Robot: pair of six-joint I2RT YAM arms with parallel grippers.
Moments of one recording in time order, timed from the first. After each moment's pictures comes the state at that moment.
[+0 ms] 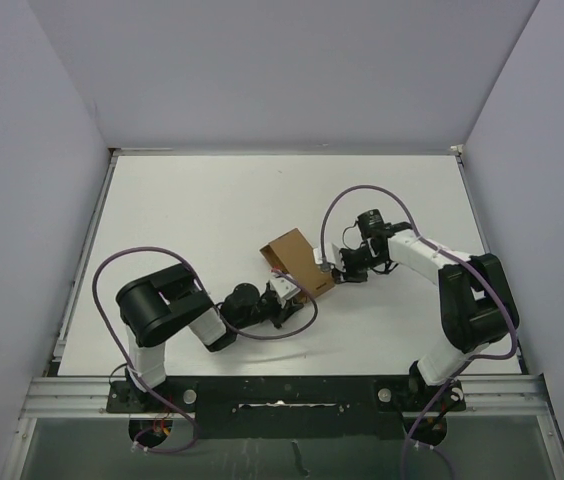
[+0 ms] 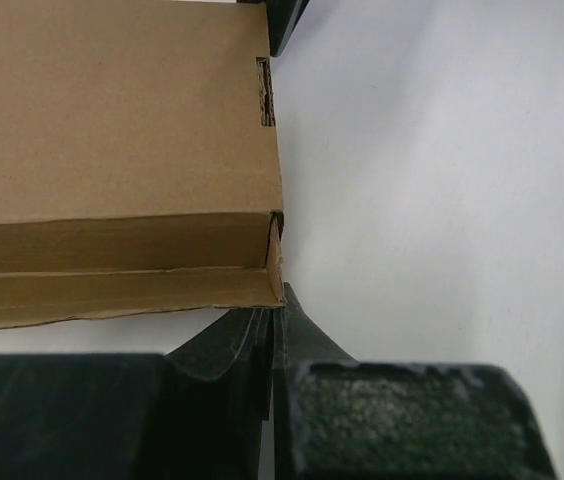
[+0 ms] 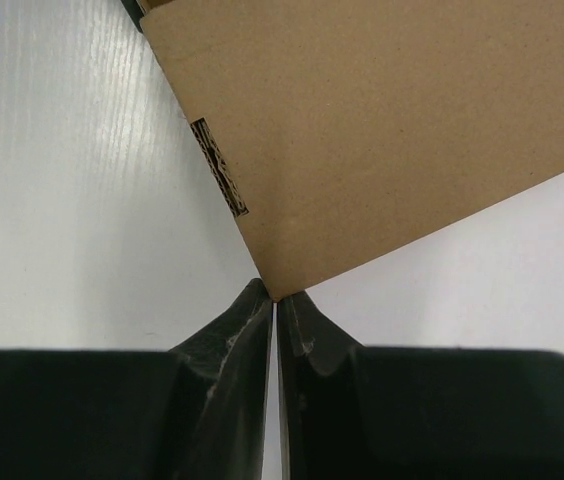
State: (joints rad) left arm -0.94 1.90 0.41 1.24 0.17 -0.07; right arm 0.33 1.64 0.97 -0.65 -0.64 -1.35
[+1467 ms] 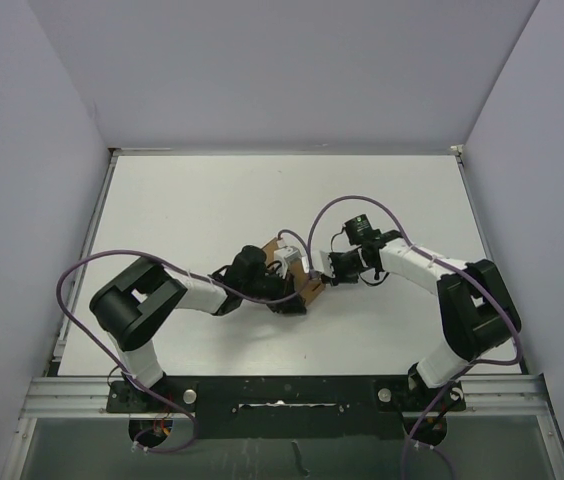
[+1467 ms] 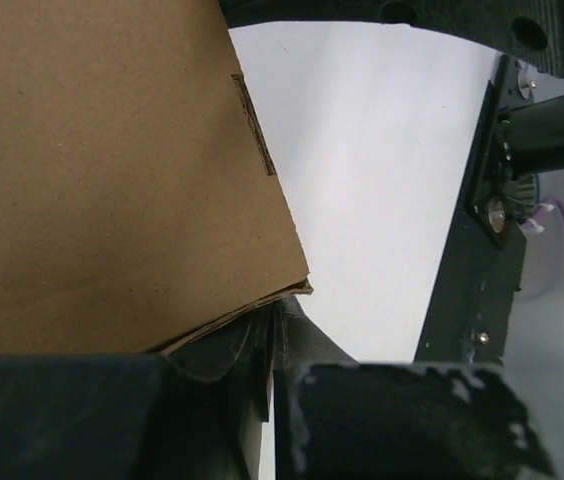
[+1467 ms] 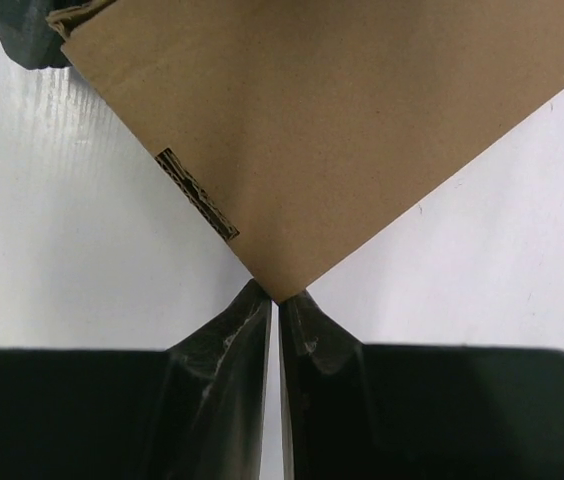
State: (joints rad) left arm -0.77 1.76 0.67 0.54 0.62 -0.46; right arm 0.45 1.60 0.92 -0.52 -0.55 -1.30
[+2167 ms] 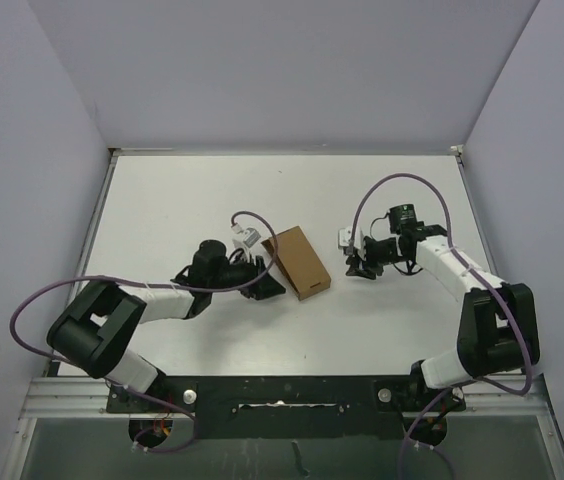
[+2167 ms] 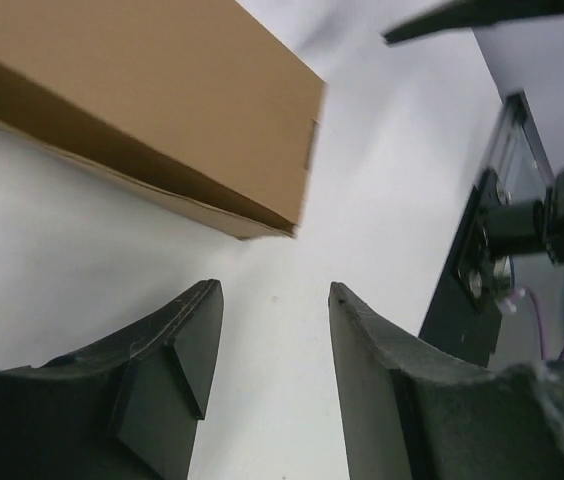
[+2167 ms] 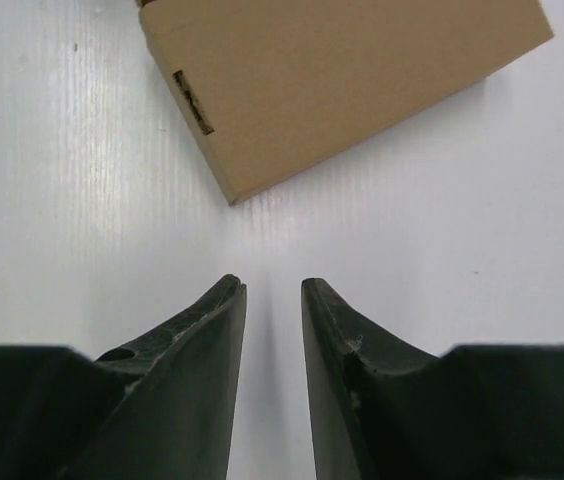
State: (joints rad) left arm -0.62 1.52 0.49 0.62 0.60 -0.54; right arm 0.19 1.45 0.91 -0.64 -0.79 -1.29
